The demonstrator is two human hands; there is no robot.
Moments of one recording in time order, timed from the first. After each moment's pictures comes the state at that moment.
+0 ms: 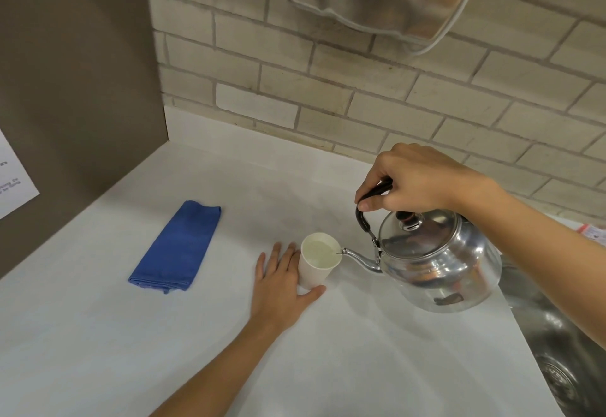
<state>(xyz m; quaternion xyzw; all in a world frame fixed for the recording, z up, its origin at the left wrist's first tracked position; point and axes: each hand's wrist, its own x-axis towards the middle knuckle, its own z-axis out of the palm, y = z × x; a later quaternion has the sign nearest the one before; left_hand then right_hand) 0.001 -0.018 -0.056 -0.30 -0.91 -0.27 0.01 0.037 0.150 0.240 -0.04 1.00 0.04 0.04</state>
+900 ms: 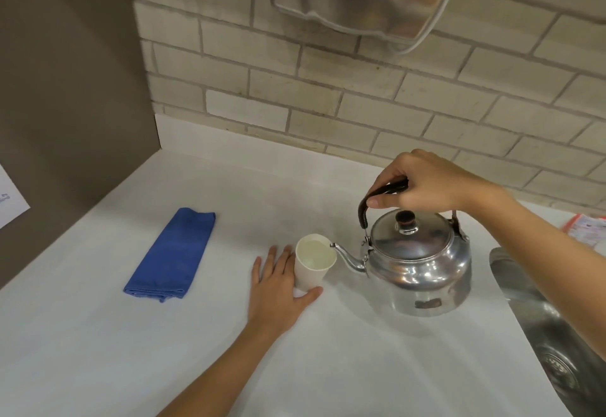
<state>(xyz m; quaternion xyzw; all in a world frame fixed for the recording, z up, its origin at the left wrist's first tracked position) 0.000 -0.016 -0.061 -0.30 -0.92 -0.27 0.02 0.050 0.187 0.227 0.01 1.00 -0.09 0.03</state>
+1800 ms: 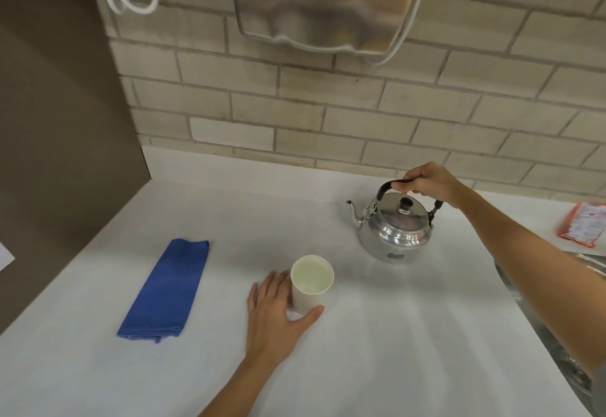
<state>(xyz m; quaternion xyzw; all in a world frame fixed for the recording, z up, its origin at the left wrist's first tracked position) 0.000 -0.022 -0.052 -0.29 -0.88 -0.37 0.04 0.008 0.337 0.153 0.25 0.91 -0.33 -0.05</state>
